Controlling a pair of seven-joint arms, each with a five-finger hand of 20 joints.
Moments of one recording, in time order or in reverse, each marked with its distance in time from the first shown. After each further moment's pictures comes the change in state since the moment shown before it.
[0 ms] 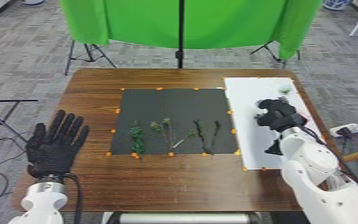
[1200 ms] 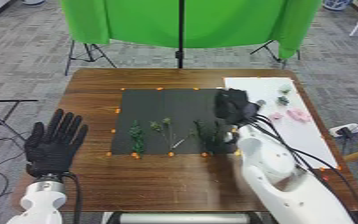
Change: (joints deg) left arm -0.3 0.1 -0.3 0.1 0.2 0.1 0.2; right arm 10.5 -3.2 -20.4 -2.5 -5.0 9.8 -3.2
